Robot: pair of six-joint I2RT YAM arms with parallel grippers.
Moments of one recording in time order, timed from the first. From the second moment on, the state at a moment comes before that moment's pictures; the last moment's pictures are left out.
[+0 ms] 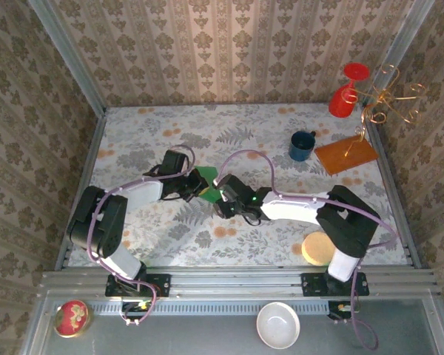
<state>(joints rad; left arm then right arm) -0.45 1.61 0.82 -0.14 0.48 -1.02 0.89 1.75 1.00 -0.16 0.10 0.31</state>
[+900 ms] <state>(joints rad) -0.48 1.61 0.83 -0.17 0.46 -1.05 0.90 1.85 1.05 -0.14 0.20 0.29</state>
